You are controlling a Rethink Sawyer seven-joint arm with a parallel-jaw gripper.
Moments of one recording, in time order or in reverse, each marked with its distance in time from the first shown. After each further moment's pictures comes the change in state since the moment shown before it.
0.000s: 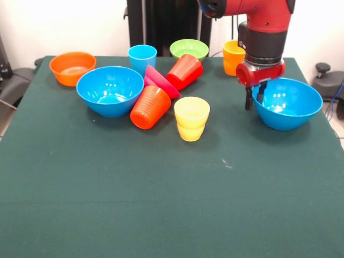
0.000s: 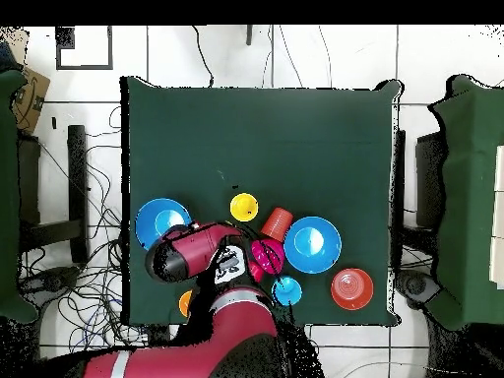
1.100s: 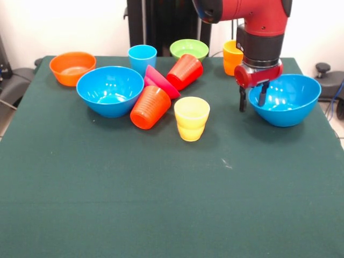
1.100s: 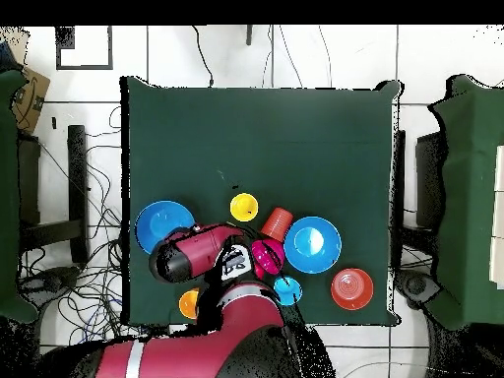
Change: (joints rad) arm -0.027 0.021 0.023 0.010 -0.001 0.003 0.000
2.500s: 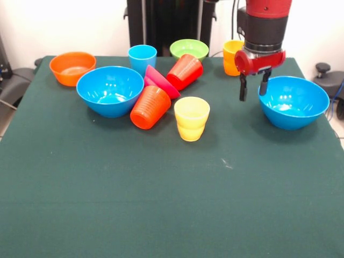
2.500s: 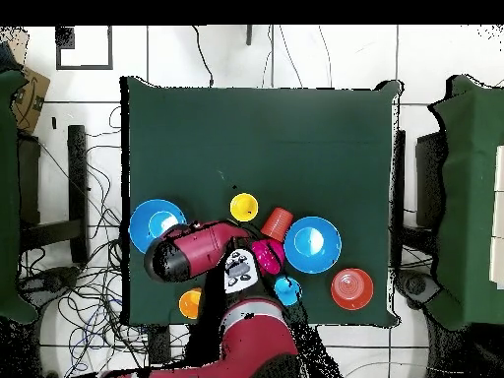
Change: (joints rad) arm -0.020 -0.097 0.020 0.027 0.000 0.073 0.000
